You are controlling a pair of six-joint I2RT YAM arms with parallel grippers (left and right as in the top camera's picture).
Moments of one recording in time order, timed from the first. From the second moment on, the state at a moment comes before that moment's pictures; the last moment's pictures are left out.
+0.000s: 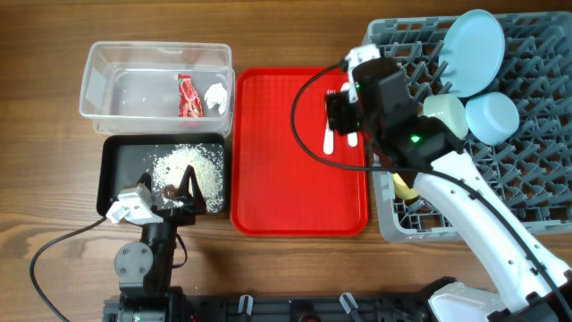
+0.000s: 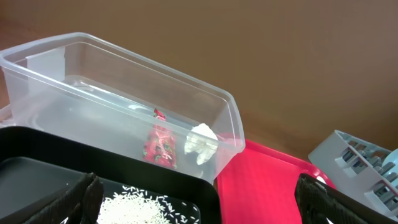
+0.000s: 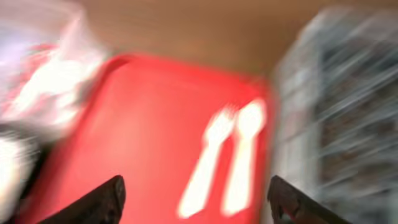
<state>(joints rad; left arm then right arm) 0.00 0.01 0.01 -0.07 0.02 -0.41 0.48 1.43 1.21 -0.58 0.07 0.22</state>
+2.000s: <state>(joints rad) 0.00 0.01 0.01 -0.07 0.02 -0.41 0.46 1.84 1.33 -0.63 0.06 0.34</state>
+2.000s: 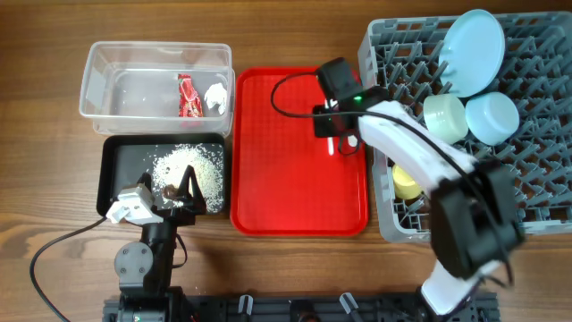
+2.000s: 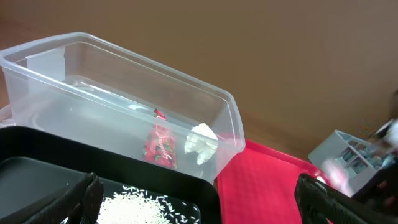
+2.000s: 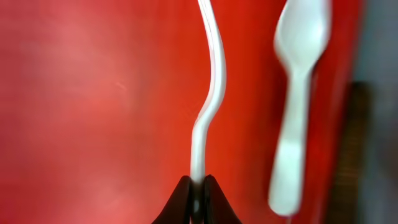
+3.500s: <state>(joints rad) 0.00 0.01 0.01 -0.07 0.02 -0.41 0.29 1.67 1.33 -0.62 0.28 0.27</state>
